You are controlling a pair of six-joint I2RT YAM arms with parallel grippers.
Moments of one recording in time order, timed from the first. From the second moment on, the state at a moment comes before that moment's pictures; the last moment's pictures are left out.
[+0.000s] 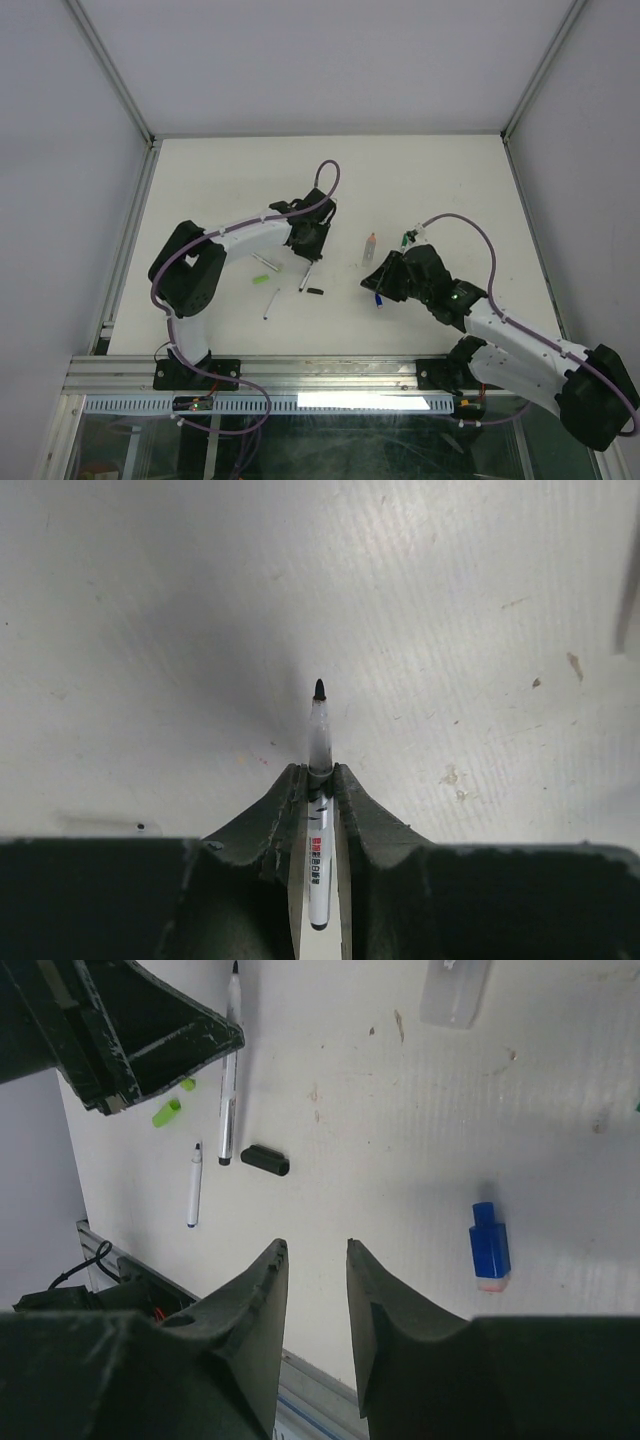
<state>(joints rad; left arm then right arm) -0.74 1.87 1.28 -0.56 -0.06 -0.36 0.69 0.88 0.45 -0.24 -0.06 0.96</state>
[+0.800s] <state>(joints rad) -0.72 1.92 1.37 -0.56 0.08 -0.42 0.90 1.53 0.49 0.52 0.17 1.19</state>
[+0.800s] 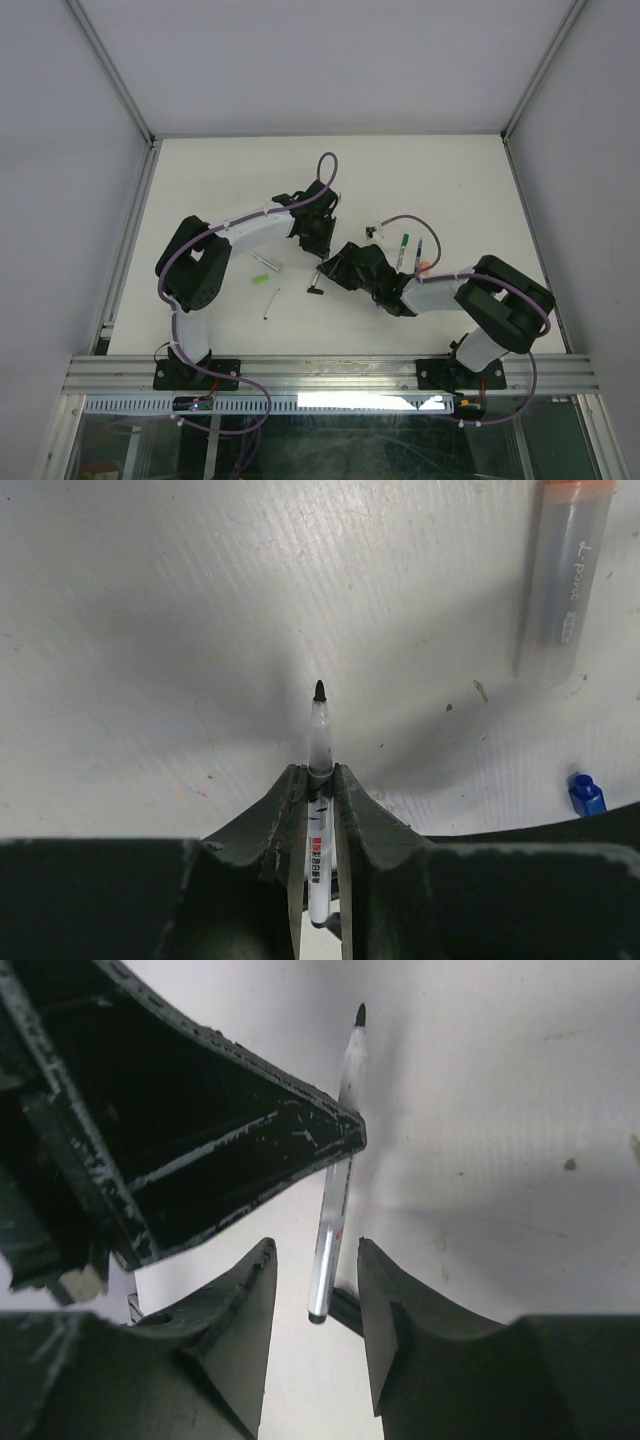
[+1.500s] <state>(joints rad) -0.70 1.92 1.37 -0.56 0.11 -0.46 0.90 1.69 0.57 0.55 0.12 1.27</state>
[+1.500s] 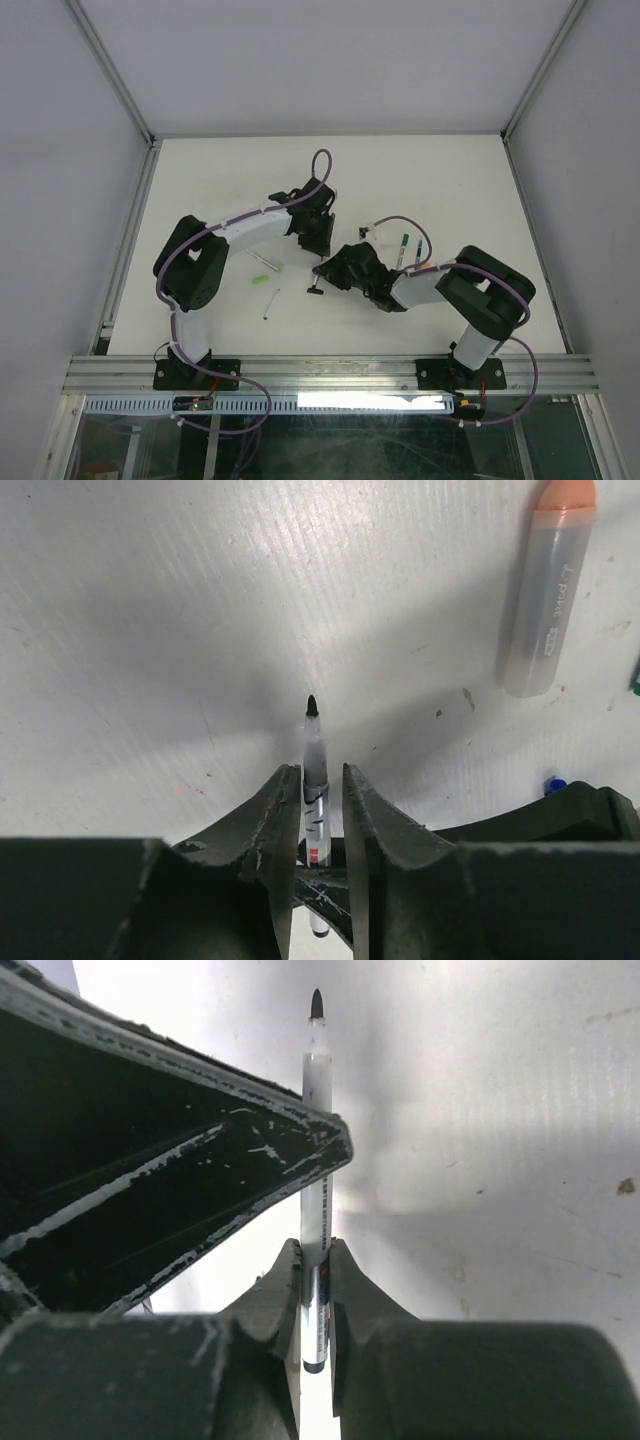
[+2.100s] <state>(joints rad) -0.72 1.49 1.13 -0.52 -0.03 -0.64 0.90 1.15 0.51 0.11 0.26 1.13</state>
